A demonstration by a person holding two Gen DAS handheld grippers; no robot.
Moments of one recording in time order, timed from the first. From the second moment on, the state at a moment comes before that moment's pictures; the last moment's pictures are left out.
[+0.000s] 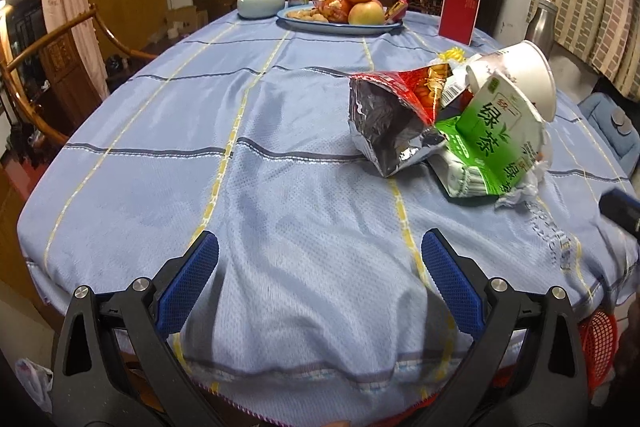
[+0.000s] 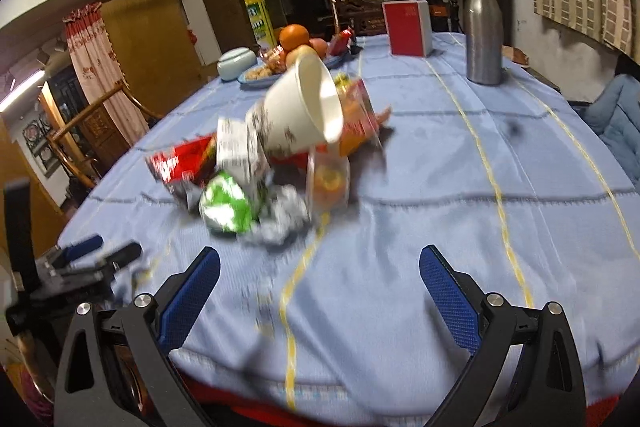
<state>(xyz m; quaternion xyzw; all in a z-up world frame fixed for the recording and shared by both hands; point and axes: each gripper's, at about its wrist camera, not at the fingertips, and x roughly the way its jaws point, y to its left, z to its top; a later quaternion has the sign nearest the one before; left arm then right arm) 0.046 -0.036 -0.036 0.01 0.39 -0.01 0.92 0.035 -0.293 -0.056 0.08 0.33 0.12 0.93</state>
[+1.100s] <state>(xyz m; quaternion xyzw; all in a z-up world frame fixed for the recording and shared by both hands) 0.147 -0.072 -0.022 0.02 0.40 -0.09 0.91 0.105 -0.323 -0.005 0.15 0.26 0.20 0.93</state>
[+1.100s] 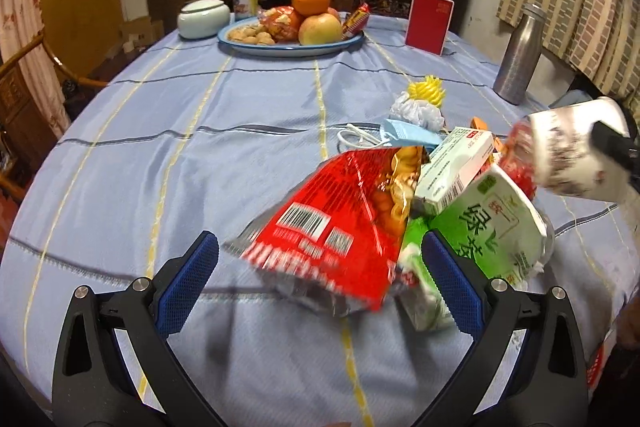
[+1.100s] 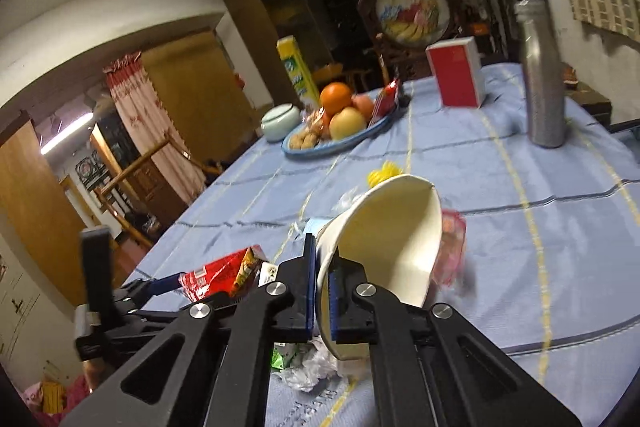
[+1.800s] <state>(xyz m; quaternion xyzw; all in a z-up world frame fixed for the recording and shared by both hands) 0.131 -0.075 0.026 -0.05 0.37 -0.21 0.90 -0.005 -0.460 0.002 0.19 0.20 0.04 0.96</state>
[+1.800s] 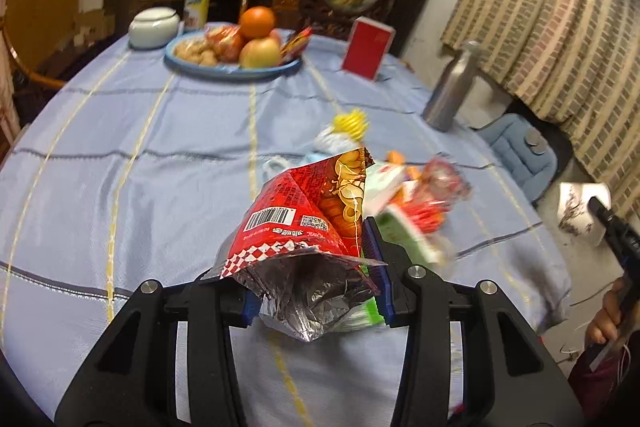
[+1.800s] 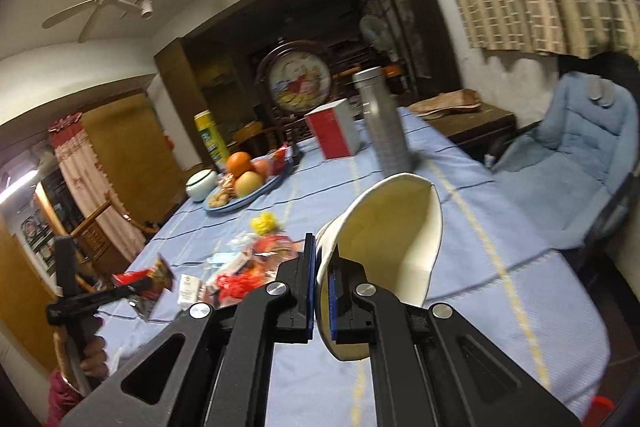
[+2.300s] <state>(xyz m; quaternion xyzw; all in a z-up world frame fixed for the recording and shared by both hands) 0.057 -0.251 0.058 0.03 0.35 -0.40 0.84 -0.153 -0.574 -0.048 0.20 0.24 -0.15 0.94</state>
